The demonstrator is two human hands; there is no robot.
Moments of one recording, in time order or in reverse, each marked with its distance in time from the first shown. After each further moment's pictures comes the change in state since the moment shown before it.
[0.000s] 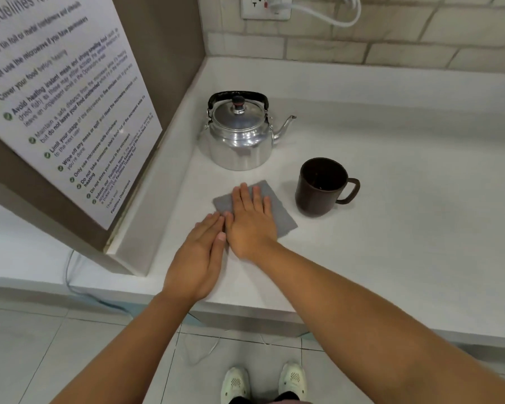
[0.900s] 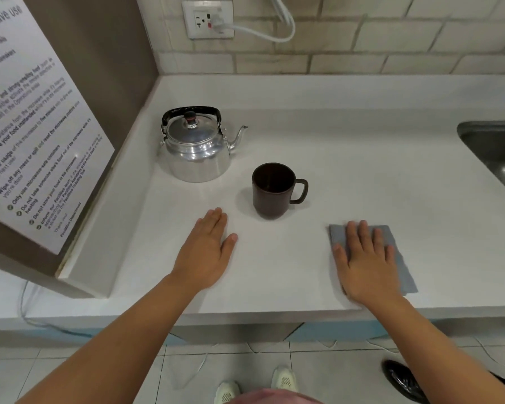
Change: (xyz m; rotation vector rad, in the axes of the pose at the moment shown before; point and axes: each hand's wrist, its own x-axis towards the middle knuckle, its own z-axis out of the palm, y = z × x) left_hand 0.044 0.040 0.040 0.249 -0.220 0.092; right_hand -0.149 0.196 -0.055 -0.104 0.121 0.527
